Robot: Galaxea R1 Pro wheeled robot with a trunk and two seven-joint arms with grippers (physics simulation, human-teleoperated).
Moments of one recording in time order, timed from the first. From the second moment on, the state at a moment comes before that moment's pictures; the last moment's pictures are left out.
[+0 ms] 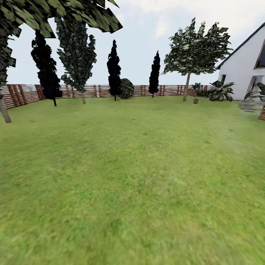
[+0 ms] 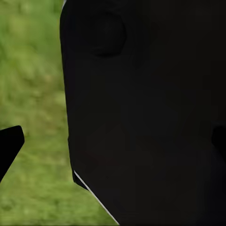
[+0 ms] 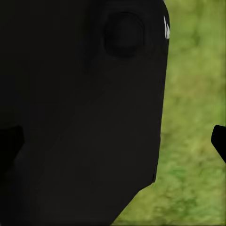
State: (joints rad) left arm 0.00 0.00 0.00 0.00 0.00 0.00 0.00; right arm 0.00 0.00 0.00 0.00 0.00 0.00 0.00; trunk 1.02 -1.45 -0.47
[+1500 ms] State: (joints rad) left arm -0.03 0.00 0.00 -0.04 0.00 -0.15 -0.01; right arm 0.00 0.00 -0.01 -0.04 0.00 -0.08 0.00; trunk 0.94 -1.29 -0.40
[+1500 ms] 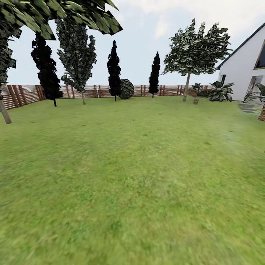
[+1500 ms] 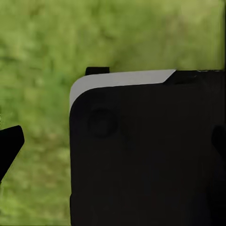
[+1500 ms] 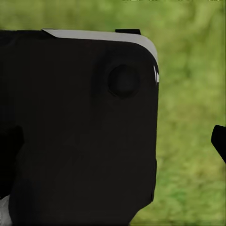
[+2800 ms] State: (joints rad) left arm -0.03 0.00 -0.01 -0.04 -0.01 -0.32 -0.01; right arm 0.00 0.00 -0.09 -0.04 0.00 -0.08 0.00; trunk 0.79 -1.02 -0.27
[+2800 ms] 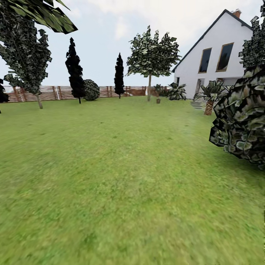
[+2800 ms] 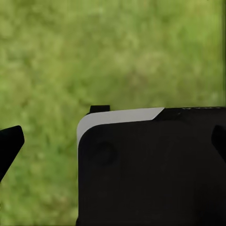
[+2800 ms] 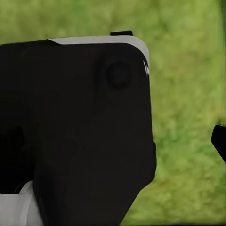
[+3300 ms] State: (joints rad) left arm -0.03 0.00 -0.01 -0.04 -0.01 -0.32 -0.01; right arm 0.00 0.00 -0.11 -0.04 0.00 -0.08 0.00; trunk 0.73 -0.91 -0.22
